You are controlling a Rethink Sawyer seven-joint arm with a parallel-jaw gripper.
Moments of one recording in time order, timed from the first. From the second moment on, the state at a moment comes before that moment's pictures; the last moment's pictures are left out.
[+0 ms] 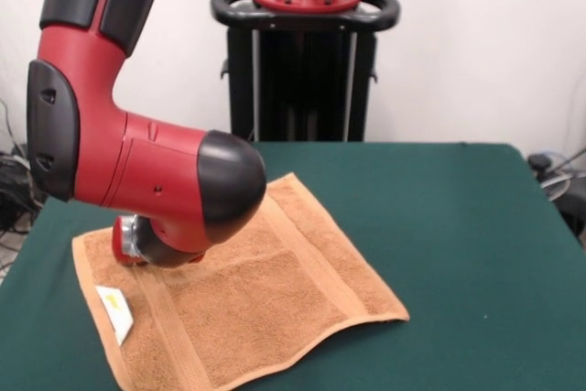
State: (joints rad) arm -0.36 -0.15 0.04 0.98 -0.73 1.18 1.50
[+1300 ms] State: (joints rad) arm -0.38 -0.13 0.04 0.93 -0.79 1.20 1.50
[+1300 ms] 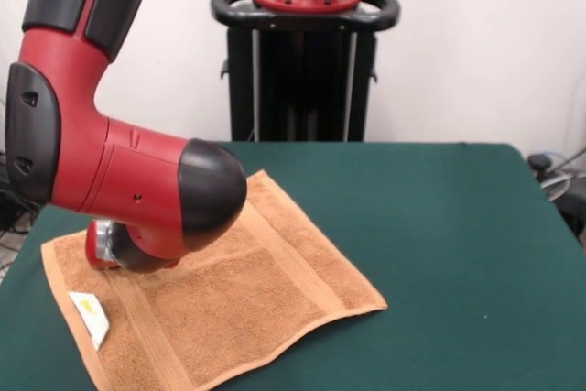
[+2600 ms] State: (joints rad) arm -0.63 -0.53 0.26 1.43 -0.41 0.82 1.50
